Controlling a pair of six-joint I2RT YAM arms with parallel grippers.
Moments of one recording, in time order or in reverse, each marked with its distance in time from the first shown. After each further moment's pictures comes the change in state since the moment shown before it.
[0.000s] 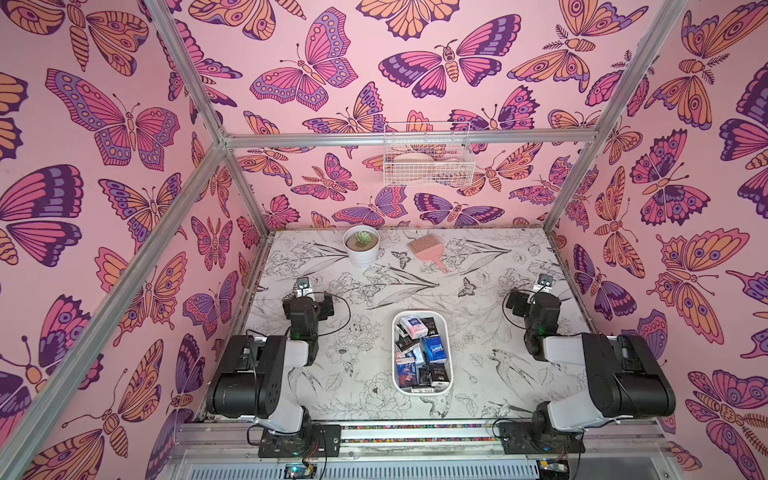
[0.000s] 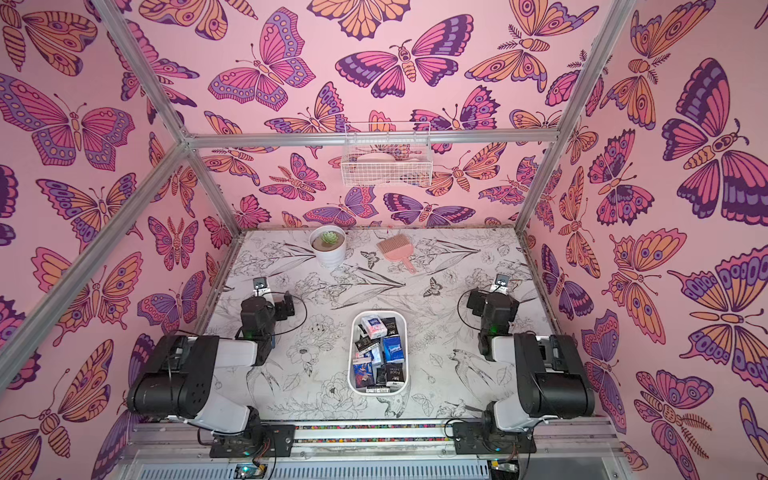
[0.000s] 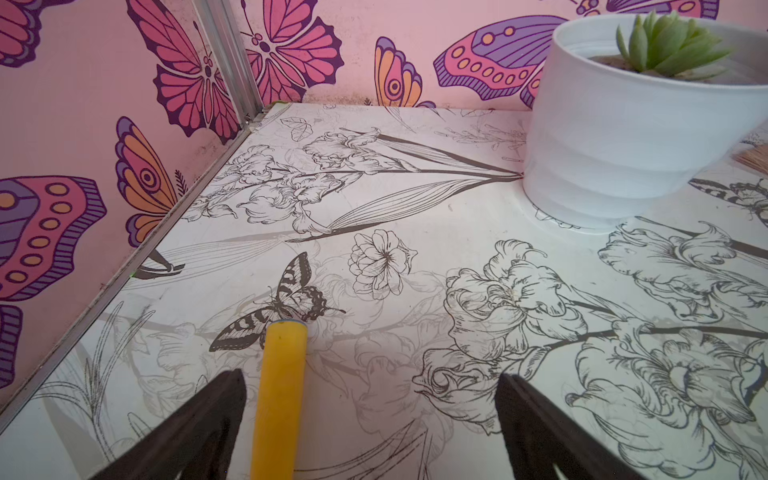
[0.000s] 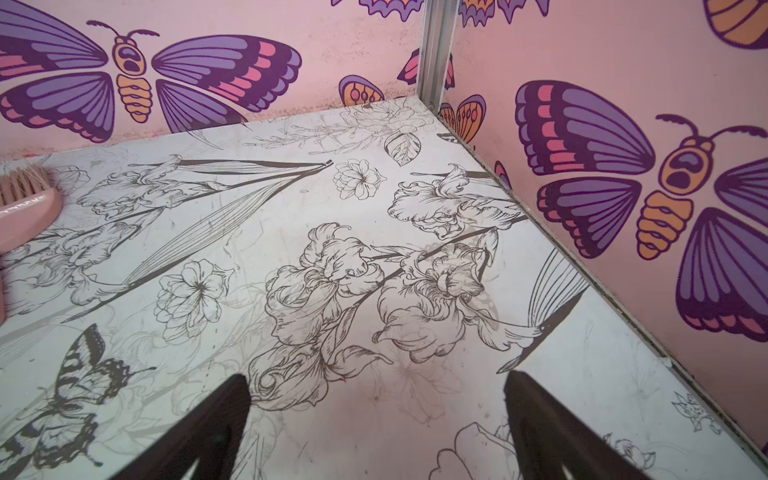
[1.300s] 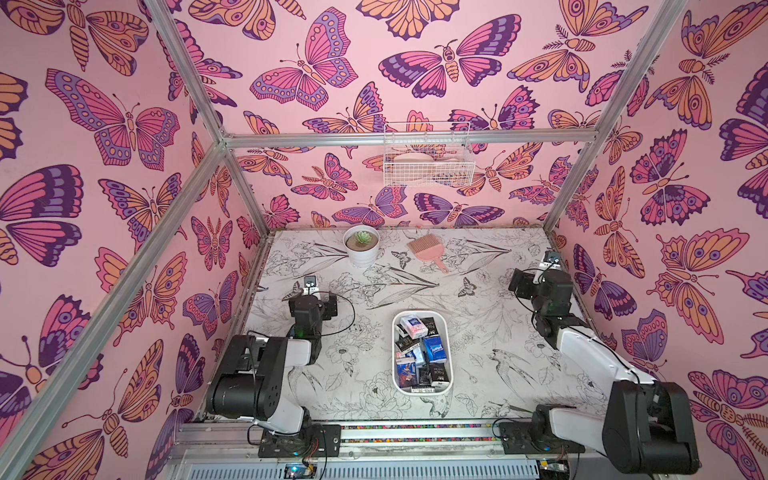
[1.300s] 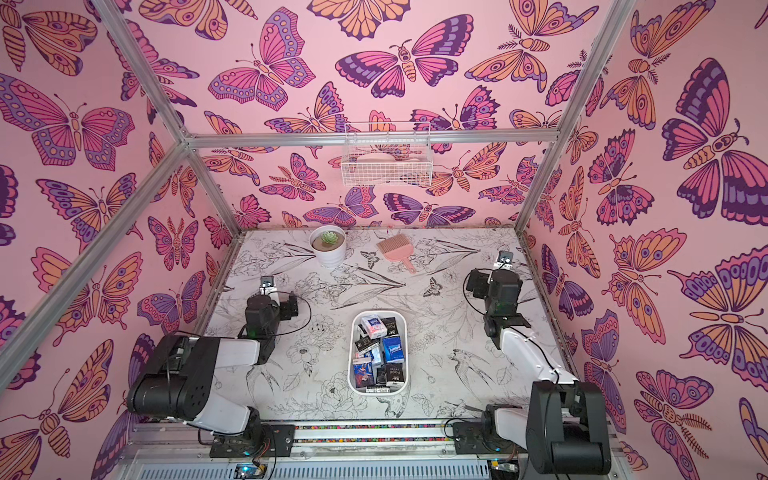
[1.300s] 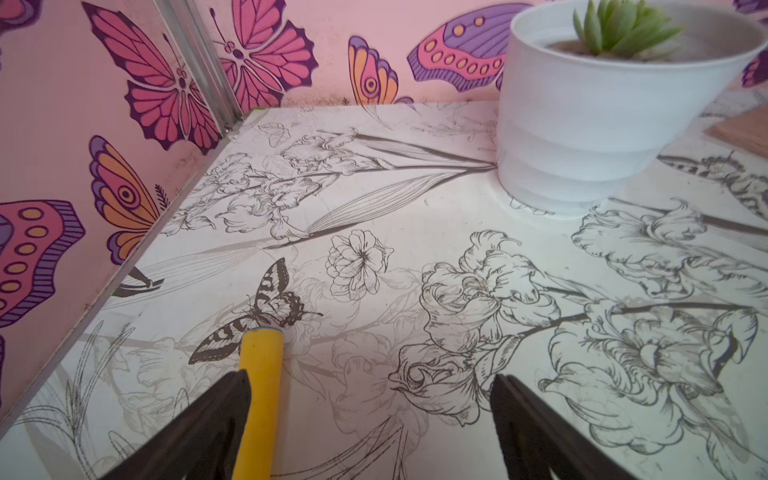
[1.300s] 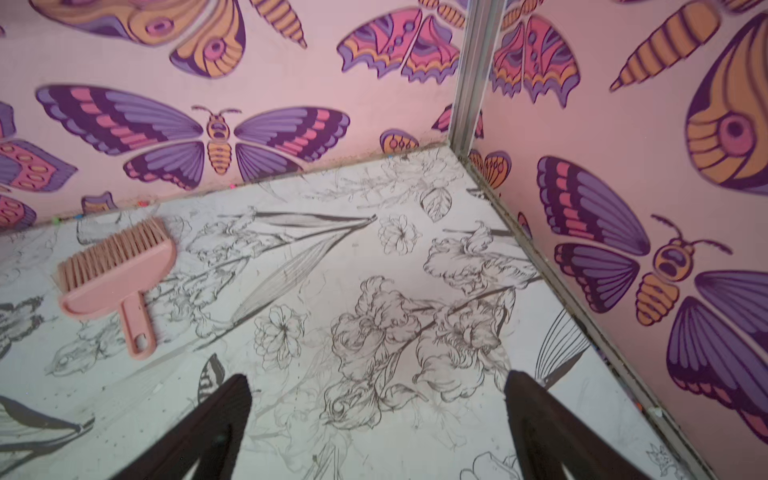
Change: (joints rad) left arm -0.045 -0.024 0.119 -0.236 0.016 0.060; right arm 0.029 -0.252 0.248 -0.563 -0.072 0.038
